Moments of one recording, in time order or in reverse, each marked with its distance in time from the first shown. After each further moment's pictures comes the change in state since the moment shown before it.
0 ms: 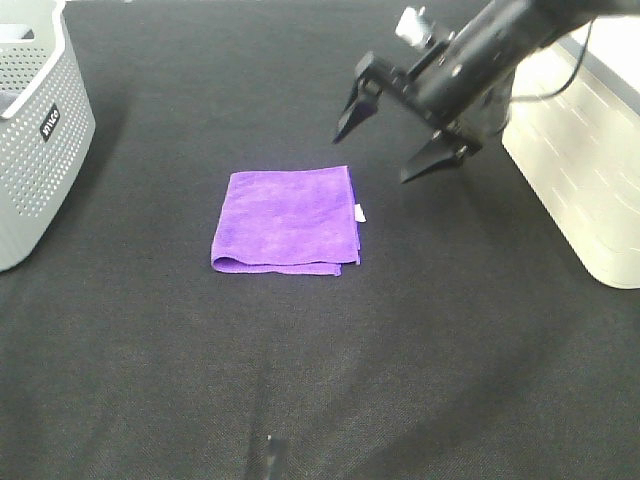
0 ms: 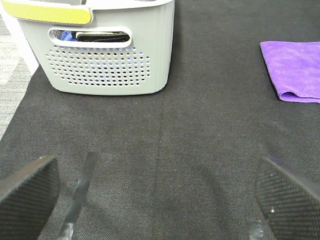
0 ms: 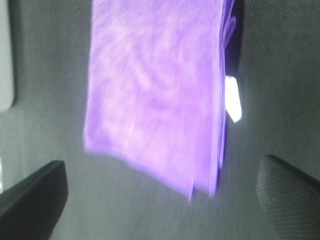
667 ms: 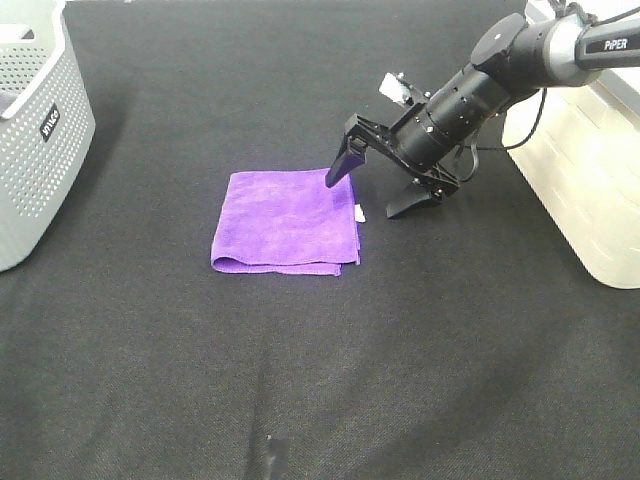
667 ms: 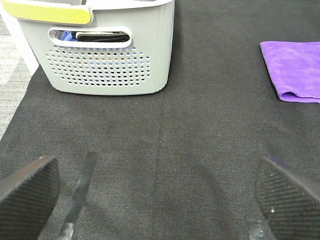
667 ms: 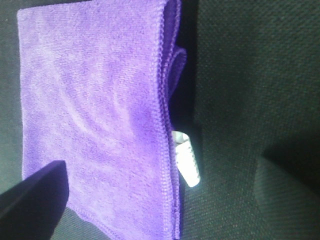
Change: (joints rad) left arm 0.000 0.000 0.000 0.000 0.000 0.000; right arm -0.001 0.206 -0.112 0.020 -0.023 -0.060
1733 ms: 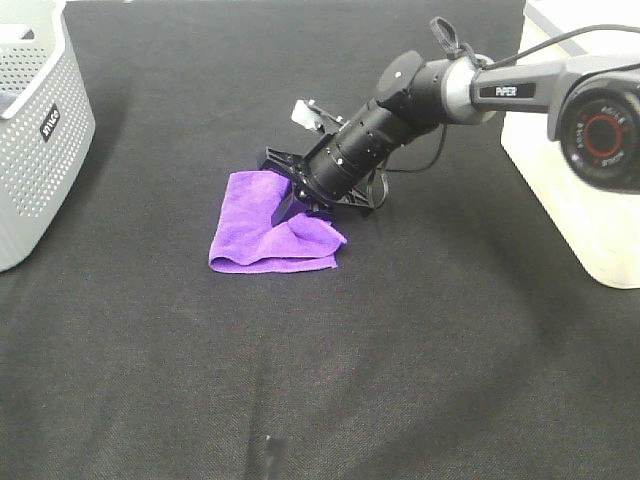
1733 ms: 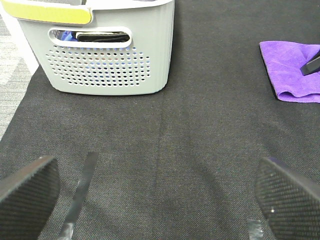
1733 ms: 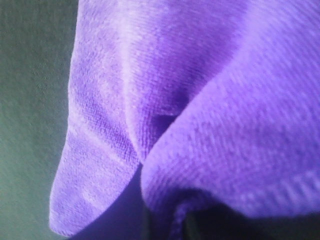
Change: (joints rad) left arm 0.000 0.000 0.000 0.000 0.000 0.000; right arm 0.195 0.138 -0.153 0.022 -0.053 0.003
